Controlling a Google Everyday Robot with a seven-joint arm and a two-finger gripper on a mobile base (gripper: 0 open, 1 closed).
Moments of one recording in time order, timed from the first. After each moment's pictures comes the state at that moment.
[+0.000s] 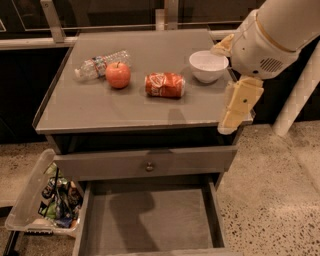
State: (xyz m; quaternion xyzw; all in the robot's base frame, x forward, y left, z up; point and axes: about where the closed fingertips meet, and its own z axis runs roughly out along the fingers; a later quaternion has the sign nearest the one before) arm 0.485 -0.133 0.972 -0.67 0.70 0.00 0.24
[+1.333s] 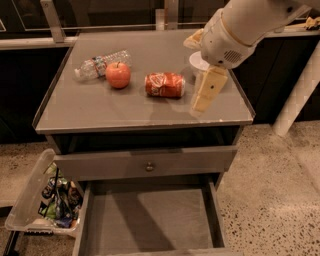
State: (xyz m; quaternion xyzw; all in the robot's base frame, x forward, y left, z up) arm 0.547 -0.088 0.960 -0.69 0.66 0.03 0.28
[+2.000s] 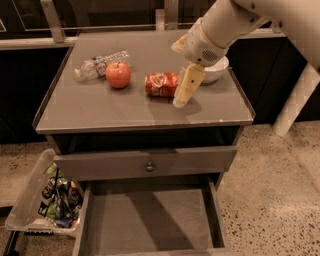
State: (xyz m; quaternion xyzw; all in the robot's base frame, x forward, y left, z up) arm 0.615 -0.063 0.925 -0.68 0.67 0.08 0.29
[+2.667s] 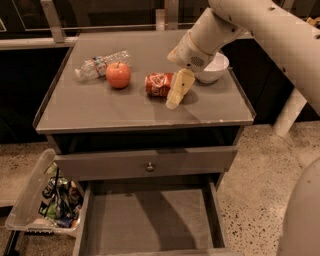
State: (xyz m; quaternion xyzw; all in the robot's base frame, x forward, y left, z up) arm 0.650 -0.051 0.886 -0.66 0.69 0.11 0.26
